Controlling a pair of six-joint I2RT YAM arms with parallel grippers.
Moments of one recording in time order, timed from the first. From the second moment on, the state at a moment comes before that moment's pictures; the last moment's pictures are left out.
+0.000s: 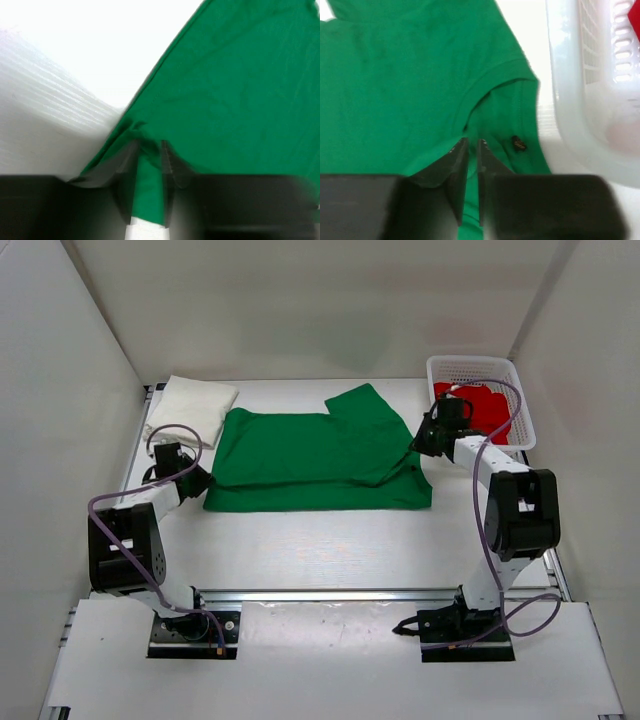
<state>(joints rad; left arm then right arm) 0.14 1.53 0.75 -0.03 0.09 -0.69 0.08 1.73 1.18 -0.20 -0.11 0.45</state>
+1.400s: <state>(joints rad) 0.19 1.37 0.40 0.19 0.21 -0.79 -0.04 1.39 0.48 0.14 -0.16 0.58</state>
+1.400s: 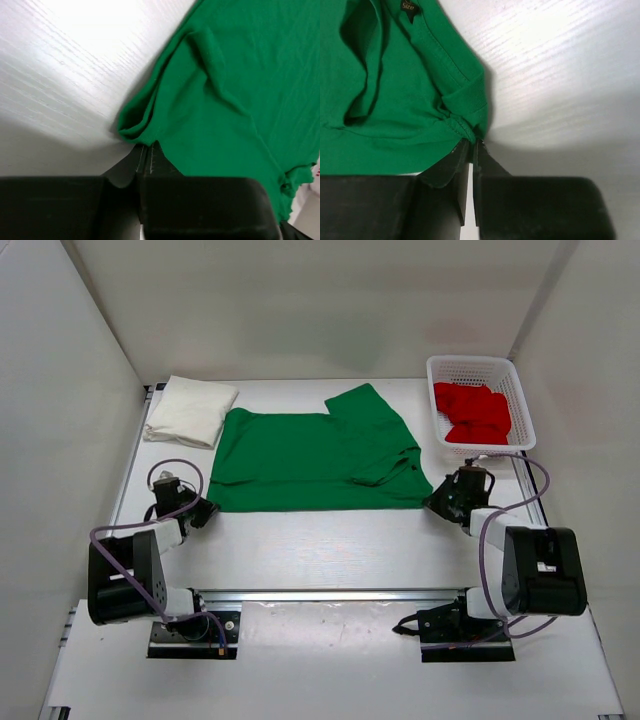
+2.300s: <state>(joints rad) 0.16 0.79 0.24 -0.24 0.23 -0.65 -0.14 0.66 0.30 -0.44 -0.19 0.65</state>
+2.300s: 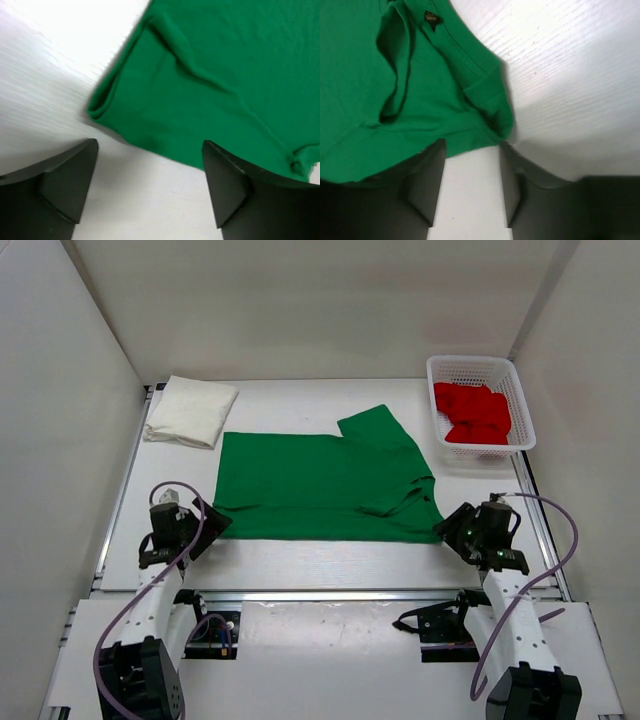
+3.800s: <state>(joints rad) 0.12 1.43 0.56 0.08 0.28 -0.80 0.36 1.42 0.59 -0.05 -0.23 0.47</state>
